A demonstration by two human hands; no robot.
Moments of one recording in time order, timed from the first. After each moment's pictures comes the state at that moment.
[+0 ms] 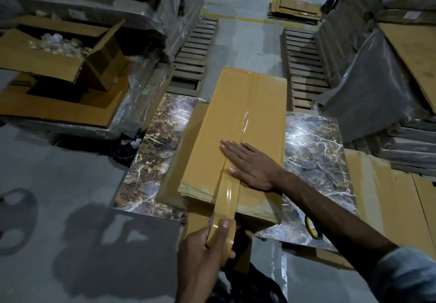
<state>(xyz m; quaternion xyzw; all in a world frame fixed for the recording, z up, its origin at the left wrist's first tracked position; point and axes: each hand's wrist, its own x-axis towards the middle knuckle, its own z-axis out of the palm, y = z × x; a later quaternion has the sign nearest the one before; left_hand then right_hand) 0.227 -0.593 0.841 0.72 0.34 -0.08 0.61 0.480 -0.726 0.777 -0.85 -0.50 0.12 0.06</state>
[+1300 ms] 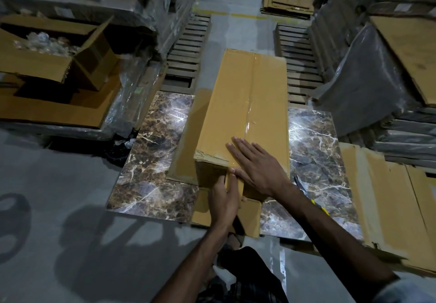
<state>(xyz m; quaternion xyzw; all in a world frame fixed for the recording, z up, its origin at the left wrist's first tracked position) 0.343 -0.628 0.755 0.74 0.28 -0.01 0.61 0.453 -0.746 0.769 -0.92 -0.39 0.01 0.00</state>
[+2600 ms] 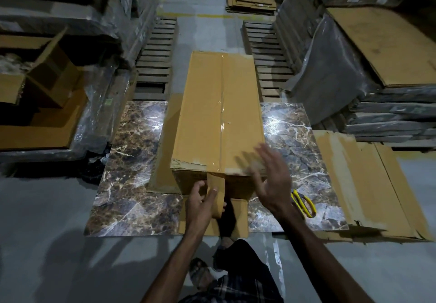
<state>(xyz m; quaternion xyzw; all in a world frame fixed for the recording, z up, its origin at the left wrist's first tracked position) 0.344 -0.603 0.713 0.69 0.24 -0.07 0.68 0.409 -0.800 0.746 -0.89 -0.16 -0.27 0.32</state>
